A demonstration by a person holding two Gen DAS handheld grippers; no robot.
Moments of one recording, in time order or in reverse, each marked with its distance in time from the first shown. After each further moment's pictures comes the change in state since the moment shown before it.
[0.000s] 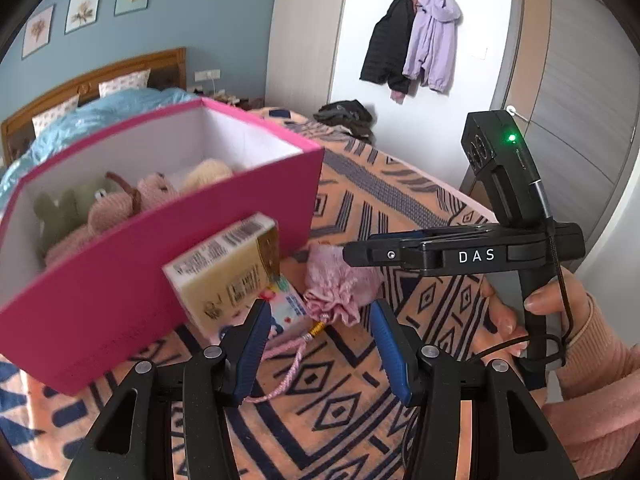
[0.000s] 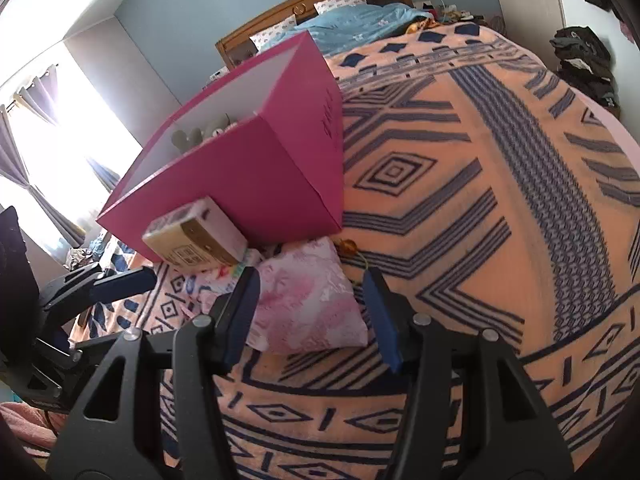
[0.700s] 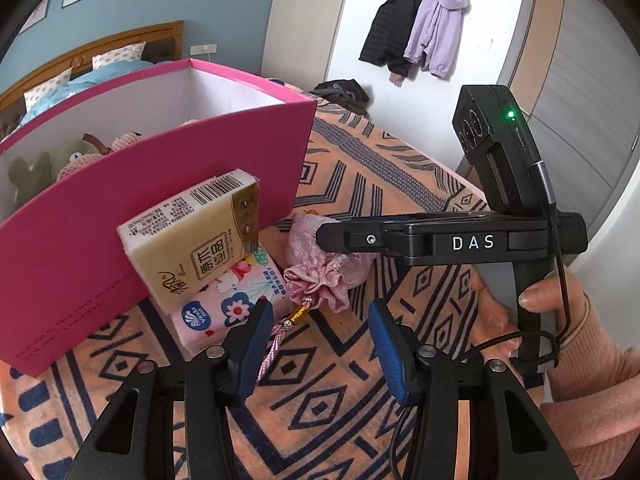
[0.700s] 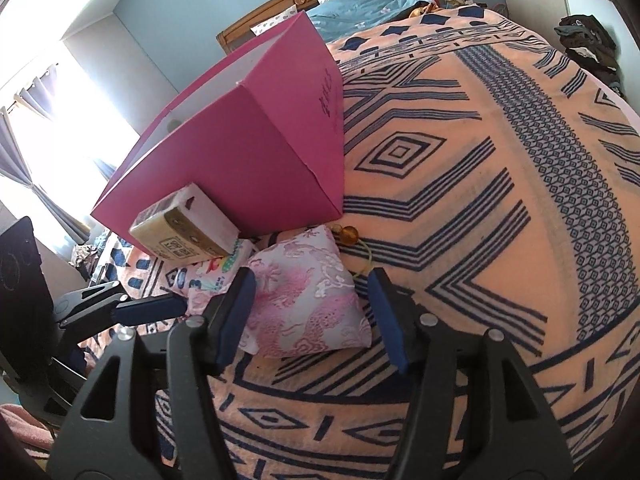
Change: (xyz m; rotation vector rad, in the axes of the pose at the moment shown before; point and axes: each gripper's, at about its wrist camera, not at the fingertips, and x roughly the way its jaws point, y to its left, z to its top) left arm 0.024 -0.006 -0.007 -0.040 0.076 -0.040; right arm 0.015 -0.005 -0.004 0.009 0.032 0.024
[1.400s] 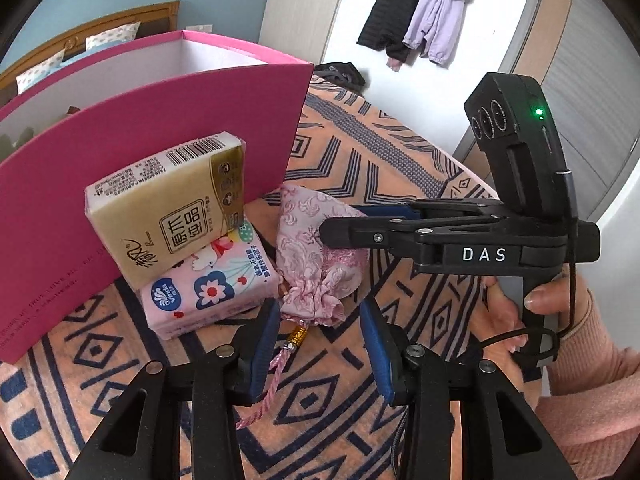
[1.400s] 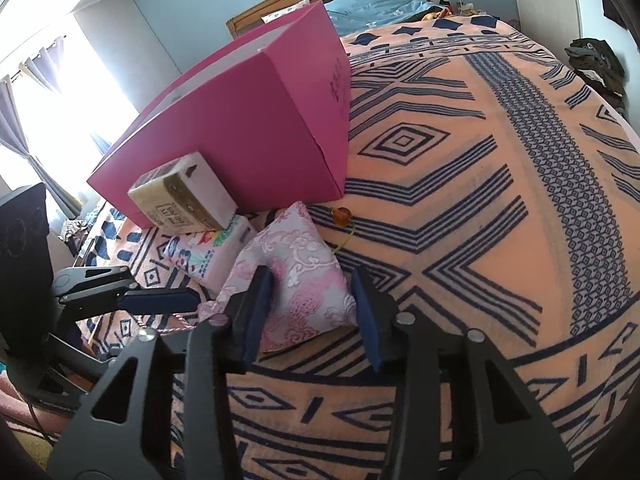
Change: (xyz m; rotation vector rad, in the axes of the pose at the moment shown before) left arm 0.015 0.001 -0.006 -0.027 0.063 -0.040; right arm 0.000 0.005 -0.012 -0.085 0.020 -0.027
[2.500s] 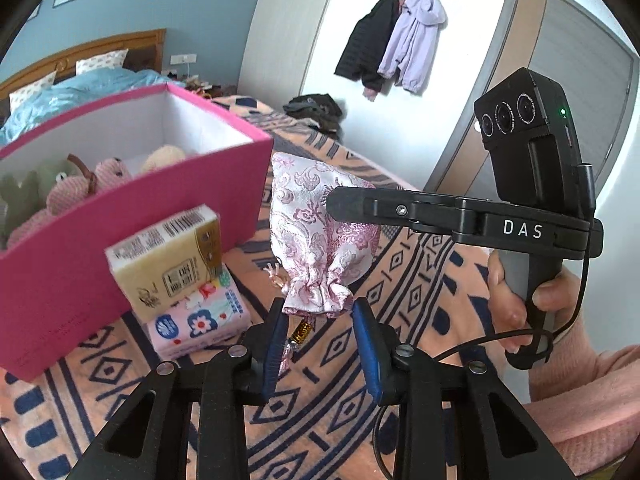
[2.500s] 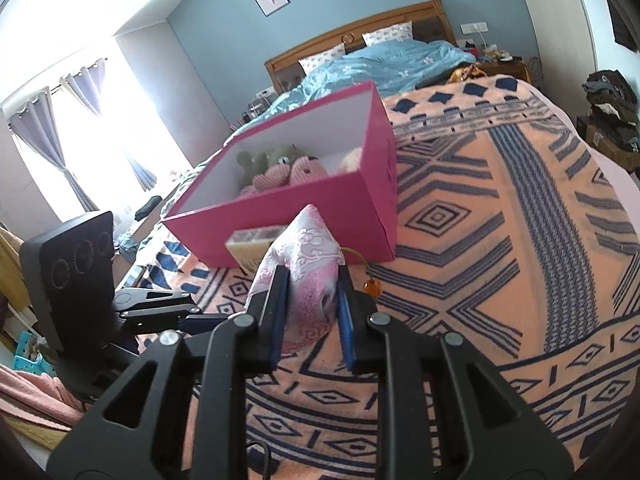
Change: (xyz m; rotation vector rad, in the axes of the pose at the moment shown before) left arm -0.048 -0.016 0.010 0.036 -0.119 -0.063; right arm -0.067 0.034 0.021 -0.056 -0.166 0.112
